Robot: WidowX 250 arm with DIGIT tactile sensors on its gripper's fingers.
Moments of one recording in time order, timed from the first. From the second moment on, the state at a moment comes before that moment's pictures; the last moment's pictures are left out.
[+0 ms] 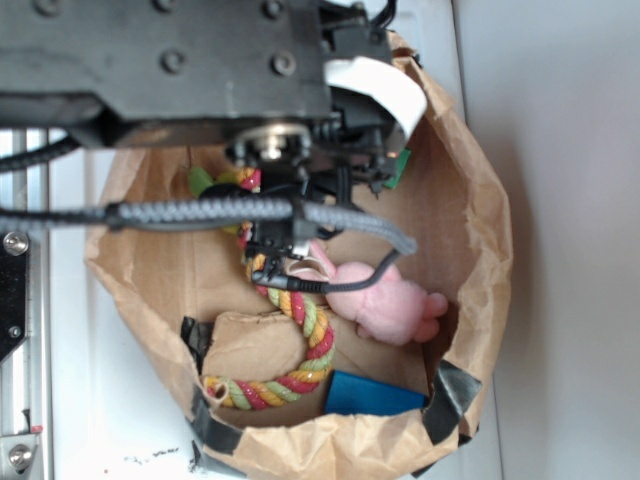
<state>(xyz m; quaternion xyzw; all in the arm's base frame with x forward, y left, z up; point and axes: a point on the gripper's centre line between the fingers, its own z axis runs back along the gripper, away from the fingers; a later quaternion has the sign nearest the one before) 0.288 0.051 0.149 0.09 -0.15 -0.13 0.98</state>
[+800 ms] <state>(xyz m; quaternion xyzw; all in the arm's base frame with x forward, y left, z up) 0.288 0.051 0.149 0.09 -0.15 -0.13 0.98</state>
